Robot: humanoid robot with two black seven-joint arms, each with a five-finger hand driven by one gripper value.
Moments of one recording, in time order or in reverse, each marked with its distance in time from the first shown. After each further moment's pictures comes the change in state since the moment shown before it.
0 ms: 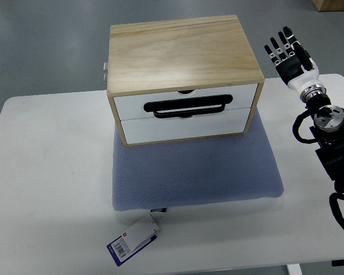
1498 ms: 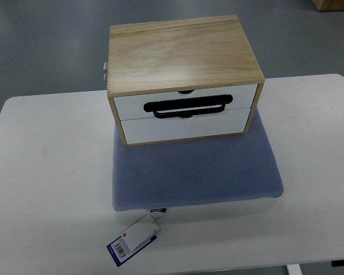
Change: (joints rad) left arm 0.000 0.000 -0.001 0.001 0.000 -0.005 0.000; right arm 1.118 -0.288 -1.499 0.328 -0.155 0.146 -0.341
